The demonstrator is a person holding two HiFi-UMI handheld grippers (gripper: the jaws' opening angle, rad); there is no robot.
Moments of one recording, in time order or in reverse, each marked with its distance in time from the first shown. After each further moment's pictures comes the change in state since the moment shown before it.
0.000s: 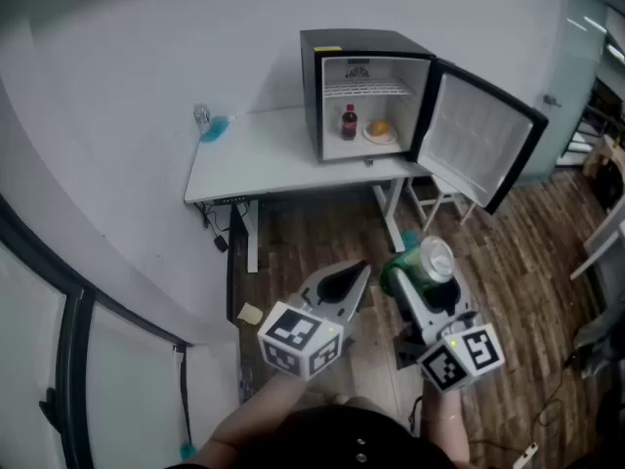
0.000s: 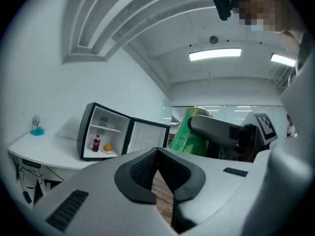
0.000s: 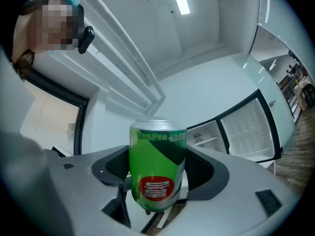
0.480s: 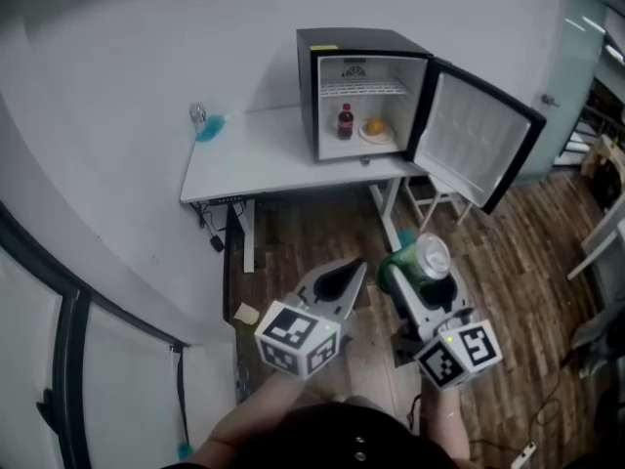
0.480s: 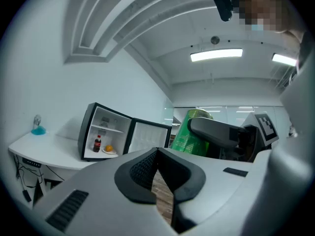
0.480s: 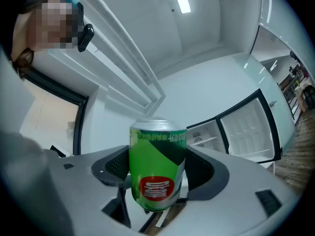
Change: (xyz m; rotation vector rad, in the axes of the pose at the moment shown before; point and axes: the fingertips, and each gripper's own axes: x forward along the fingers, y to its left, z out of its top) left arm 0.004 0.006 -0.001 -0.004 -0.012 0.021; right arm 0.006 -0.005 -0.003 -0.013 0.013 -0.002
